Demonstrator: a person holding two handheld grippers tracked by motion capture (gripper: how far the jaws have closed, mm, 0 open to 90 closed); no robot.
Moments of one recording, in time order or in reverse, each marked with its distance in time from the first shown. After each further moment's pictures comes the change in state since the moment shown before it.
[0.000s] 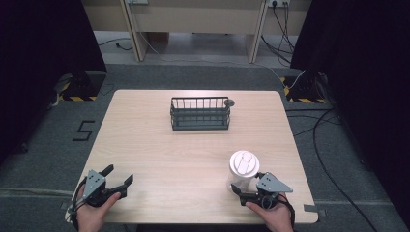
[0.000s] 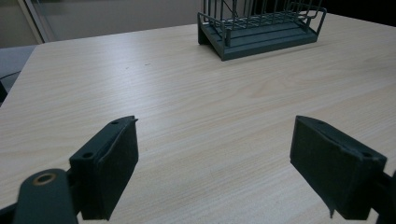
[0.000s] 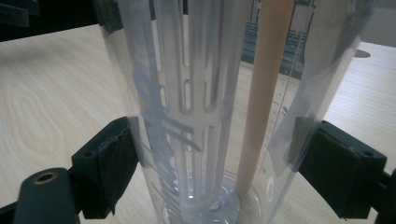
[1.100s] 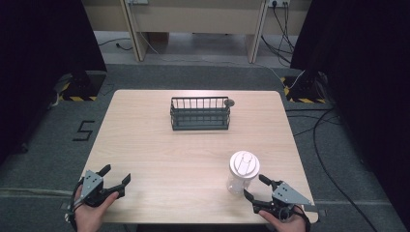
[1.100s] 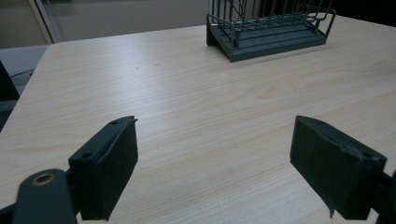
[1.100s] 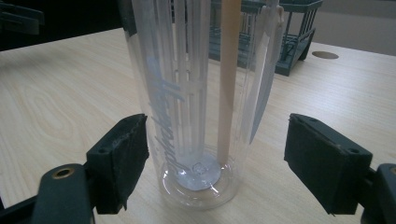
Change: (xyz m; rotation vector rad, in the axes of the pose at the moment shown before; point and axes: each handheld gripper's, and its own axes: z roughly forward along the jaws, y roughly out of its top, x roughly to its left) left arm 0.004 0.000 -0.003 -0.003 0.023 -0.007; right arm -0.002 -0.007 -0.045 -0.034 -0.035 0.013
